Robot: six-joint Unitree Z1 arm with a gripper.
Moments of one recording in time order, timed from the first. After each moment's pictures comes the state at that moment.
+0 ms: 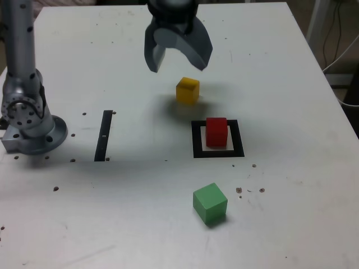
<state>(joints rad) 0.24 1.83 -1.38 1.23 0.22 0.51</state>
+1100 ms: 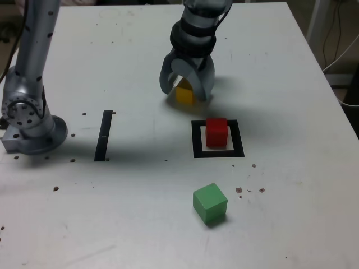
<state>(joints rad) 0.25 2.04 -1.37 1.10 0.24 0.60</state>
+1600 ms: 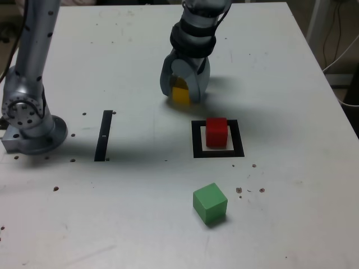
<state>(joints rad) 0.26 2.04 -1.36 1.10 0.21 0.60</state>
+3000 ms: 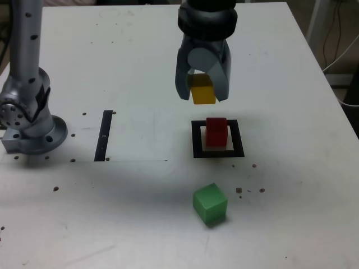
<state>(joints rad) -0.06 1.92 -1.61 1.36 0.09 0.11</state>
